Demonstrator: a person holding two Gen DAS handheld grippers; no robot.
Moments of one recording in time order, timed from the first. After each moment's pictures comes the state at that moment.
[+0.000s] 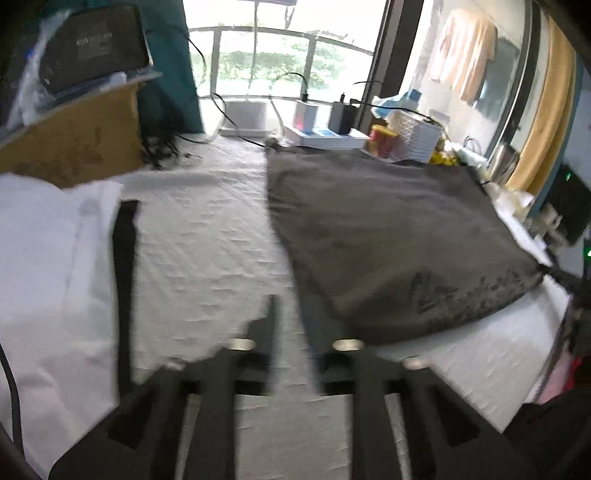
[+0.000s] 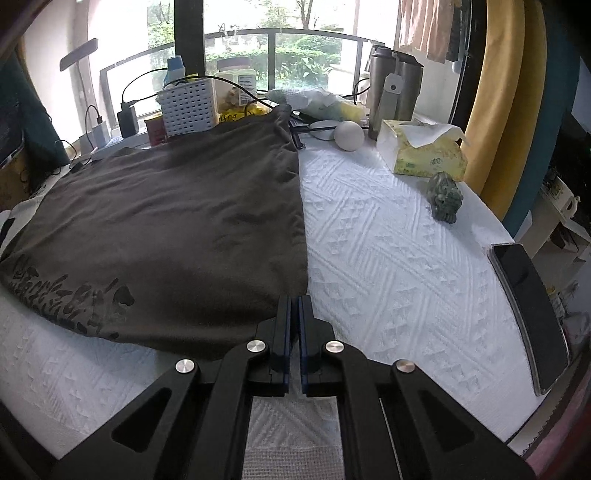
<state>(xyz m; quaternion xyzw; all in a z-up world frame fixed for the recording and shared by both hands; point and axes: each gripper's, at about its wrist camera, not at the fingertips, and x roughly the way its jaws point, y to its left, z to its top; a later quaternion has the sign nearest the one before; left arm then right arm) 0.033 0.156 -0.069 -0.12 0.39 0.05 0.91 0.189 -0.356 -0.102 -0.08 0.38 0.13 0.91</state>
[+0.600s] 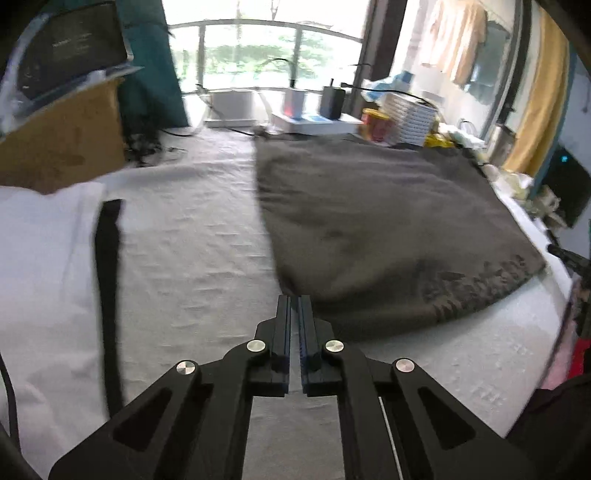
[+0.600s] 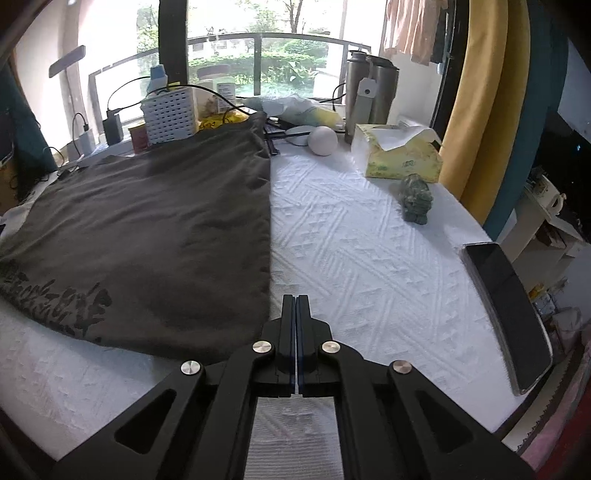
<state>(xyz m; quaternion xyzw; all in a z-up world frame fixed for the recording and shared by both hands) 0.042 0.158 -0.078 -0.09 0.41 0.05 0.91 0.189 -0.372 -0.094 -0.08 0.37 0.11 0.92</state>
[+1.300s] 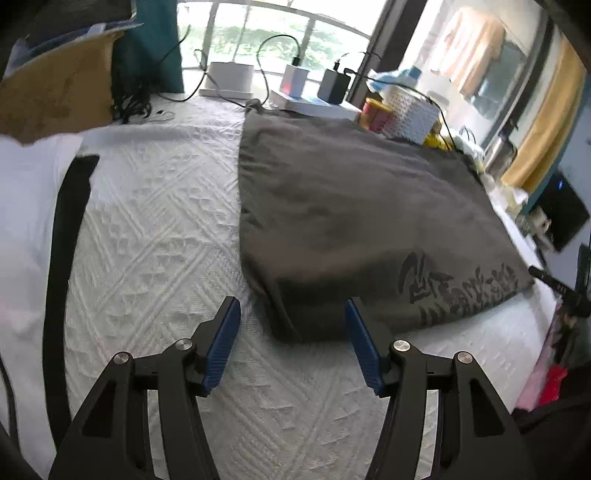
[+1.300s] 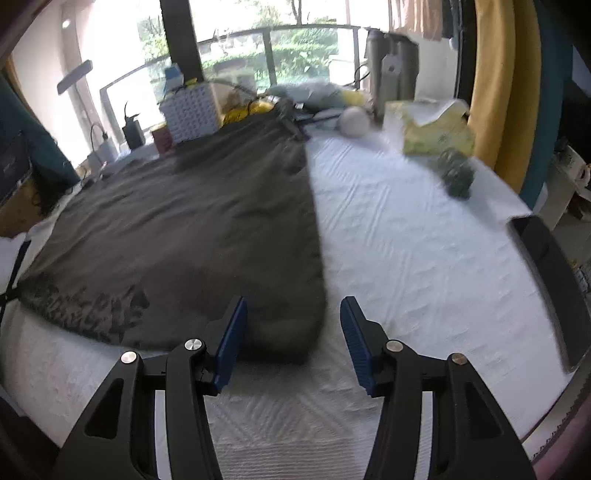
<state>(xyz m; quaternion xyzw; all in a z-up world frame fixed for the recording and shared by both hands) 0.053 0.141 -0.104 -0.14 0.42 0.03 0.89 0.190 -0.359 -0.110 -0.03 0.40 0.16 0.90</state>
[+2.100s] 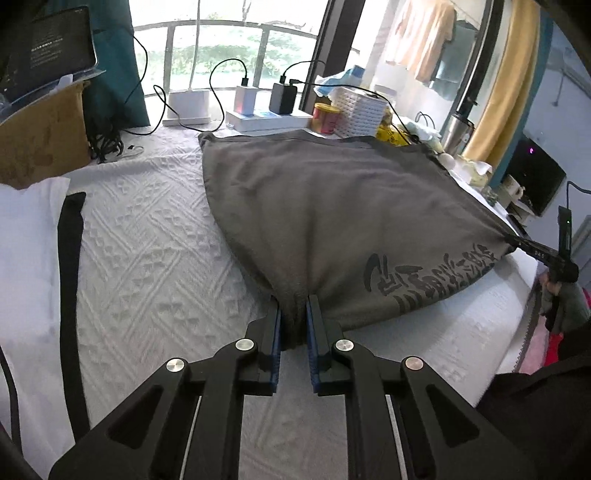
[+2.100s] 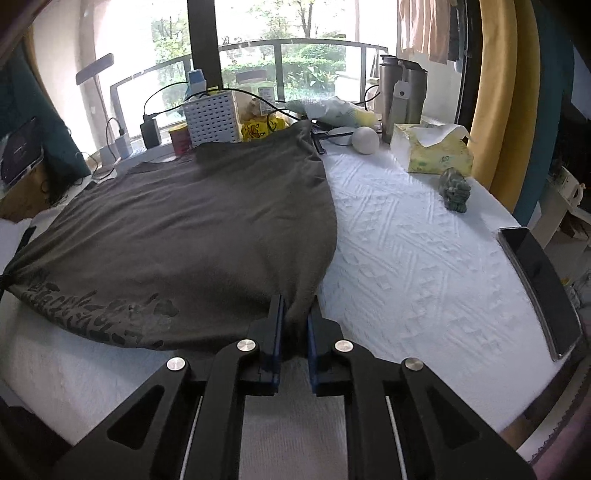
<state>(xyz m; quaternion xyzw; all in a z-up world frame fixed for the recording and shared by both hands) 0.017 0.118 -0.076 -0.10 0.40 -0.03 0.91 0.156 -0.347 -0.095 -0.05 0.37 0.16 0.91</state>
